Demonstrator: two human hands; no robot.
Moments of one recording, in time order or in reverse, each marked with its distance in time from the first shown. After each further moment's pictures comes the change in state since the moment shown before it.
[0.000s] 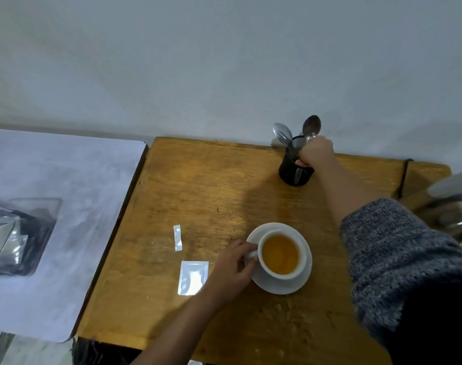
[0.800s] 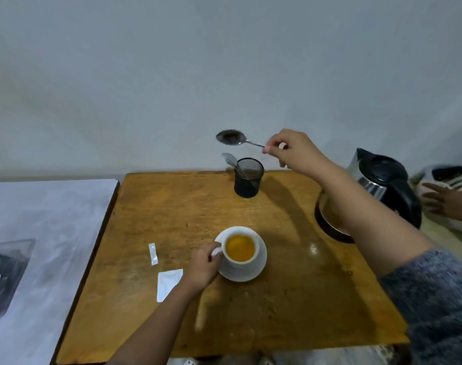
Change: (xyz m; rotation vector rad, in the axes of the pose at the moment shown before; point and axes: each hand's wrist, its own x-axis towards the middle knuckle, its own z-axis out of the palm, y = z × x) left_hand -0.007 0.022 -0.006 0.133 -0.024 -0.038; right_hand -0.162 0.016 -0.130 -0.128 0.047 -0.779
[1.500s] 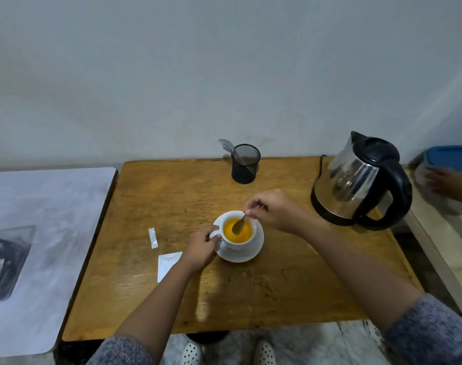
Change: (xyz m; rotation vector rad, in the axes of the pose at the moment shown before) left_hand 0.000 0.001 0.001 -0.047 -0.009 -0.106; right_hand -0.101 0.020 0.078 0.033 -0.317 -0.088
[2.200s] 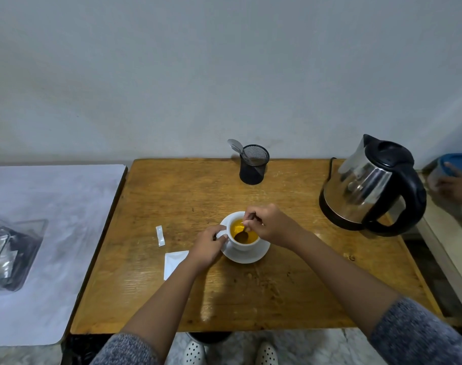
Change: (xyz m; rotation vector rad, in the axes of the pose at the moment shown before) left_hand 0.000 0.002 -0.001 -0.002 -0.024 -0.039; right_hand 0.010 0.019 0.042 -0.009 0.052 -0.137
